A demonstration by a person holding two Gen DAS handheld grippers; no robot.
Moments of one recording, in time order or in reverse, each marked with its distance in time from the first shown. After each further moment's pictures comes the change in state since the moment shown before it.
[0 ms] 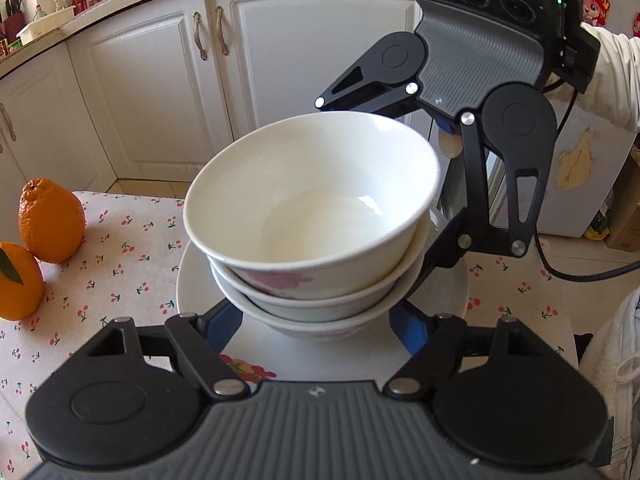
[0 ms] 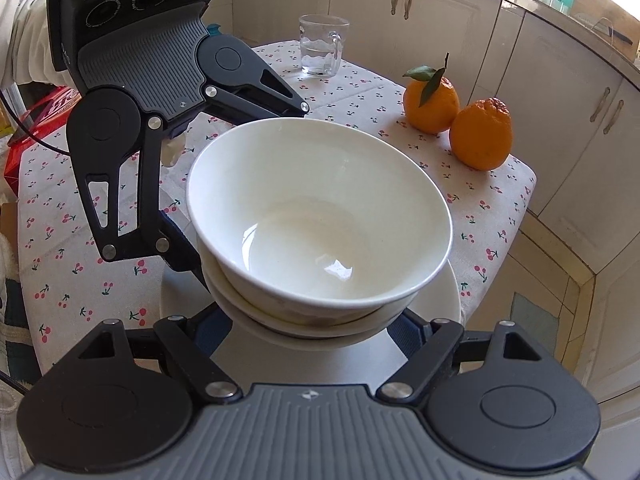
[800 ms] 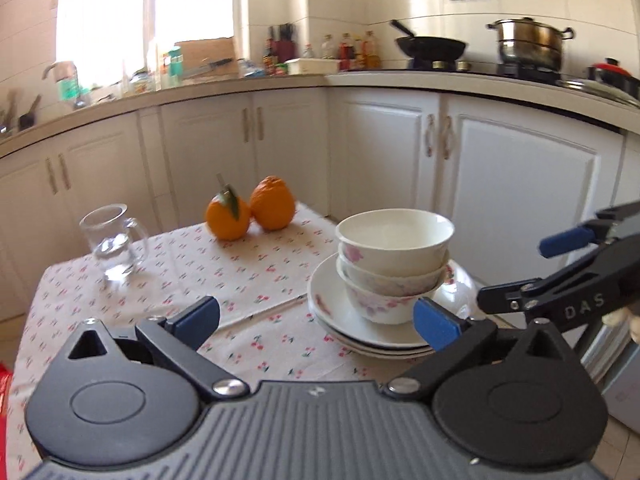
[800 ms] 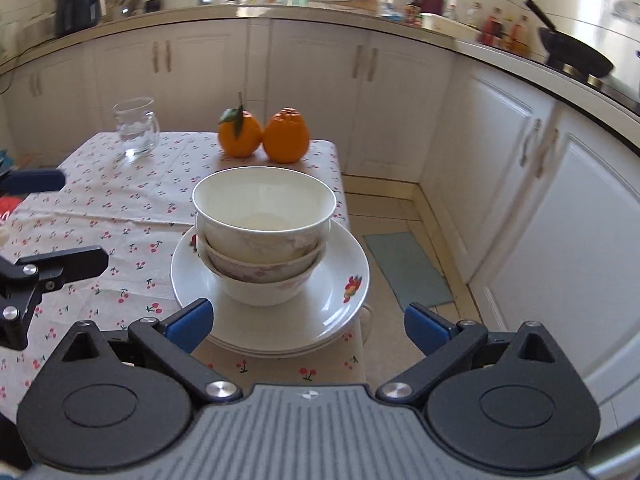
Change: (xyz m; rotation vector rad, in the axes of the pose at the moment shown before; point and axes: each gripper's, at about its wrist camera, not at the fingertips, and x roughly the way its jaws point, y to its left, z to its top) left arm -0.119 -0.110 -0.036 -0.563 -0.251 0.677; right arm -0.080 0.117 -0.018 0.650 -0.150 -0.590
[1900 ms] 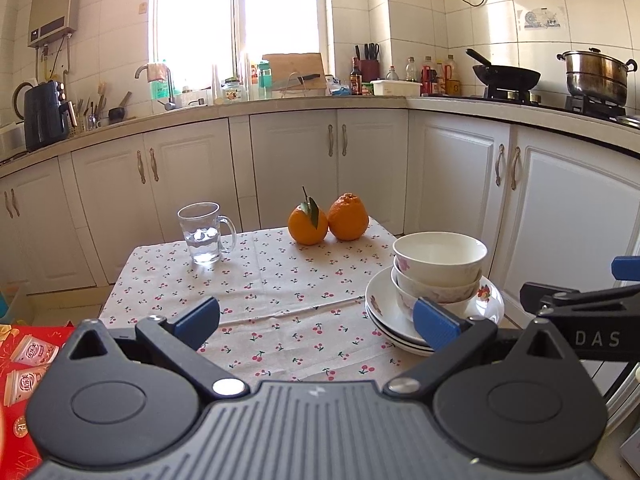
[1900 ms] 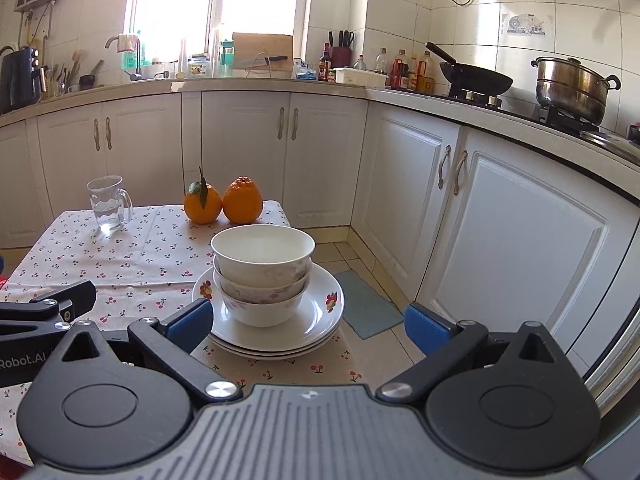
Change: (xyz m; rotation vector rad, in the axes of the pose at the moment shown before) left arm -0.068 -0.010 -0.008 -0.095 -0.066 0.201; right arm -0.075 0.047 -0.022 0.099 -0.194 -0.190
